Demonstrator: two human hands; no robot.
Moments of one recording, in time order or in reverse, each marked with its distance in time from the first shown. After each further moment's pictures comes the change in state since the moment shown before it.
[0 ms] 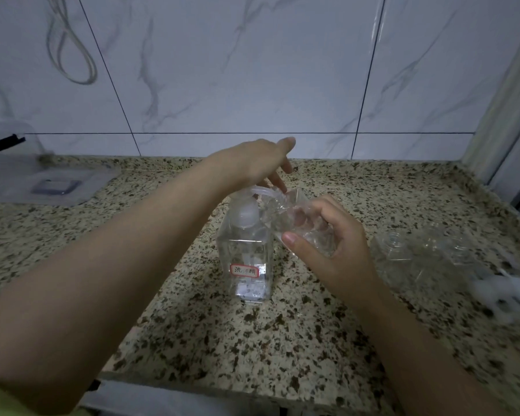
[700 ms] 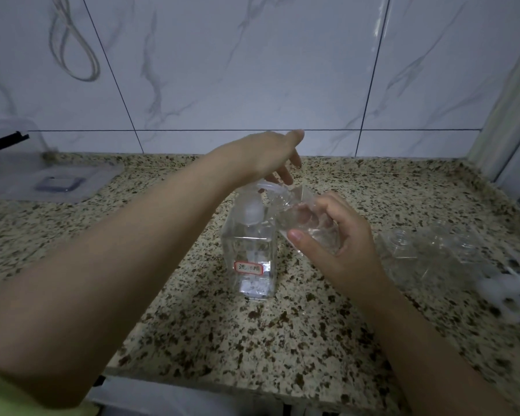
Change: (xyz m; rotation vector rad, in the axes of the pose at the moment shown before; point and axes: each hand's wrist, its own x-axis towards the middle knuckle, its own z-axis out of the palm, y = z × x) left_hand 0.001 0.002 0.001 0.043 -0.003 0.011; right_hand 0.002 -0.001 0.000 -0.011 -0.013 -0.027
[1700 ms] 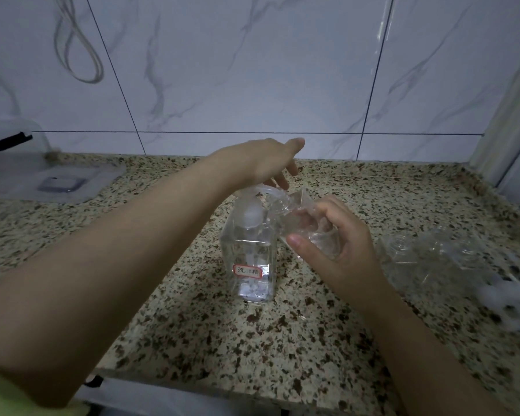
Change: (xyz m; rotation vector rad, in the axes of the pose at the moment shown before) left_hand 0.003 -0.002 -0.001 0.020 -0.008 -0.025; right_hand -0.001 0.000 -0.001 0.006 -0.016 0.009
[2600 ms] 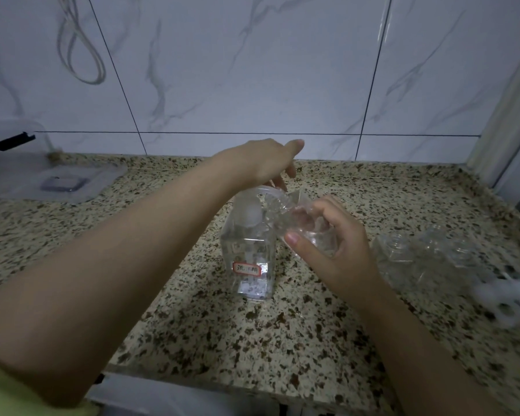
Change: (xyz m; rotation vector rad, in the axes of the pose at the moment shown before) left_hand -0.002 0.001 0.004 0.029 0.026 -0.025; right_hand 0.000 0.000 0.000 -0.001 -0.005 0.034
